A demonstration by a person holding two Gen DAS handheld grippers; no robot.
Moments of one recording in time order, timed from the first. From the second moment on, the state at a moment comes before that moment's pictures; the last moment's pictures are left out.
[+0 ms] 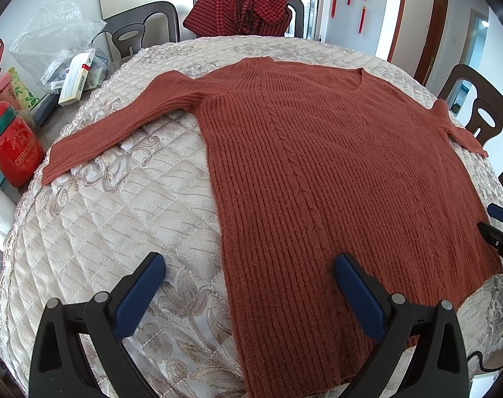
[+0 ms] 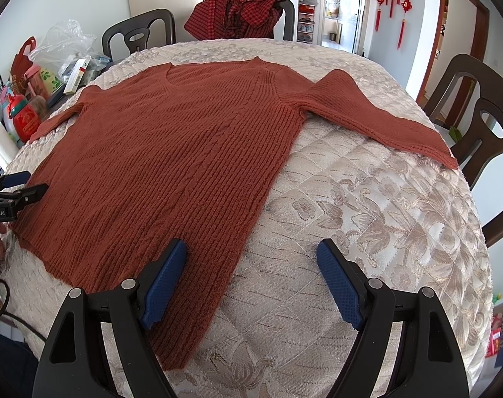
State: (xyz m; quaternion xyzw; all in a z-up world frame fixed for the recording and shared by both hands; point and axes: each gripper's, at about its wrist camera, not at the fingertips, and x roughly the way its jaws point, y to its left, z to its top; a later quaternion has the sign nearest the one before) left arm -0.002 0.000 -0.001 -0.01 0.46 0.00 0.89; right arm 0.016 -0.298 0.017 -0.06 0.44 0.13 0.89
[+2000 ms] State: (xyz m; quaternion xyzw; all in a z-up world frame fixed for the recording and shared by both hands) left arm -0.004 0.002 -0.004 -0.01 0.46 0.00 0.89; right arm 0.020 -0.300 0.012 -0.06 0.45 0.12 0.88
